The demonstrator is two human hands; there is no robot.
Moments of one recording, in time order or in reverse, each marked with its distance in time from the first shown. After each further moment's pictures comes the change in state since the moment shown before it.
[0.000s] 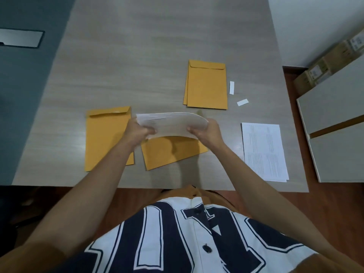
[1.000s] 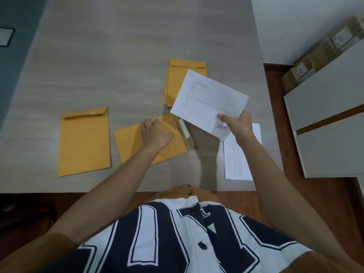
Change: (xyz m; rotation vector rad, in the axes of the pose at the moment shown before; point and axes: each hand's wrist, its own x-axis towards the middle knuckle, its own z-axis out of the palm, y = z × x) left_hand -0.002 0.013 0.138 0.792 0.052 -0.021; right_hand 0.021 0.037 -0.140 0.283 0.231 0.084
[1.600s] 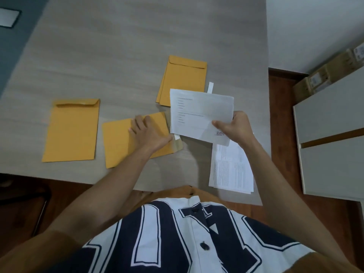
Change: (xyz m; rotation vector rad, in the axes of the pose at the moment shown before) left_hand -0.008 0.020 0.030 0.082 0.070 -0.121; right_hand 0.029 -0.017 -0.035 -0.436 -0.235 -0.109
